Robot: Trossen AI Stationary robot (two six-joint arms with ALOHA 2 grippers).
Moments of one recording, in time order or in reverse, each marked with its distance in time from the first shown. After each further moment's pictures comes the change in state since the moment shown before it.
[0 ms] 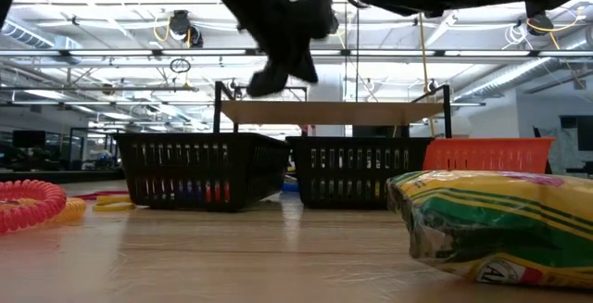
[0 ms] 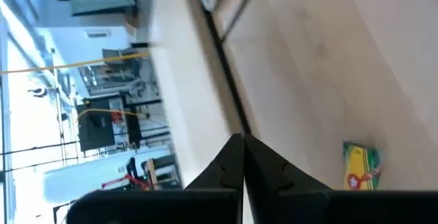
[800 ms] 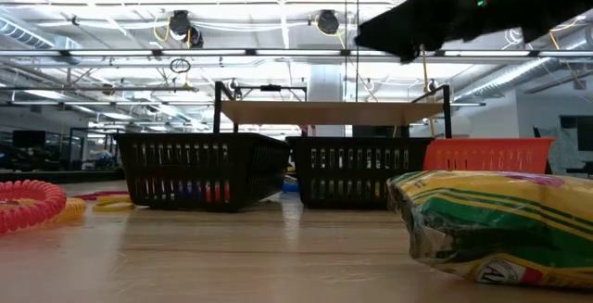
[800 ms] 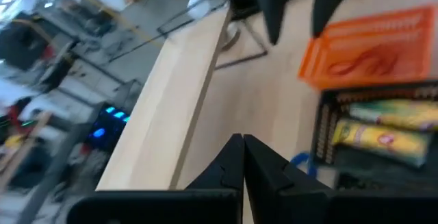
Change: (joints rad) left arm -0.348 -0.293 -0.035 -0.391 -0.149 -1.006; right arm -0.011 0.133 -0.053 0.113 0.000 0.371
